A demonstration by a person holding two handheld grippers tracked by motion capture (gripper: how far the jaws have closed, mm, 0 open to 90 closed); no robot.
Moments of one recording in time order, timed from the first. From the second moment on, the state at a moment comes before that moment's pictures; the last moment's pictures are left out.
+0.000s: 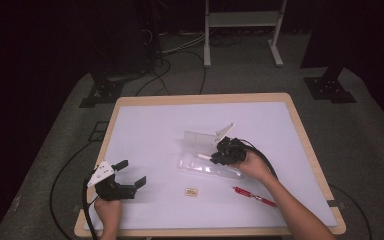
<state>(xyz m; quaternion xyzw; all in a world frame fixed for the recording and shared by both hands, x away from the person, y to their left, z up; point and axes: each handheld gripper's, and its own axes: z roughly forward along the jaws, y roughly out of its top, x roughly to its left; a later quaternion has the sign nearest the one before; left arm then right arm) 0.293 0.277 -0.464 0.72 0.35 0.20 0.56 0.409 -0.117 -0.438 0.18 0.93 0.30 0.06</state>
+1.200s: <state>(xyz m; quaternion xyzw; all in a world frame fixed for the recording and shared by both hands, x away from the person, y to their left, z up) 0.293 0.277 -0.464 0.72 0.35 0.20 0.56 0.411 -0.113 -0.446 0.18 0.94 0.29 0.06</state>
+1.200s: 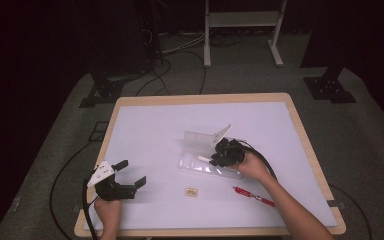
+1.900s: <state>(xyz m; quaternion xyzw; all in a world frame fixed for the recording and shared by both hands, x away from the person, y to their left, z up) 0.293 0.277 -0.464 0.73 0.35 0.20 0.56 0.378 -0.151 -0.425 0.18 0.93 0.32 0.05</state>
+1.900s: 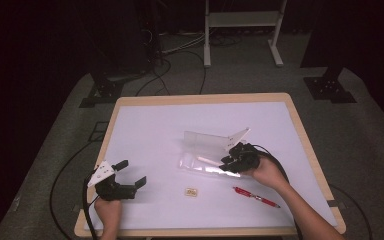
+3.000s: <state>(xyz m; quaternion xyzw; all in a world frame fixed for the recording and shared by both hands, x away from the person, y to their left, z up) 0.293 0.276 -0.464 0.73 0.35 0.20 0.55 0.333 -0.204 -0.434 0.21 0.92 0.34 0.04</state>
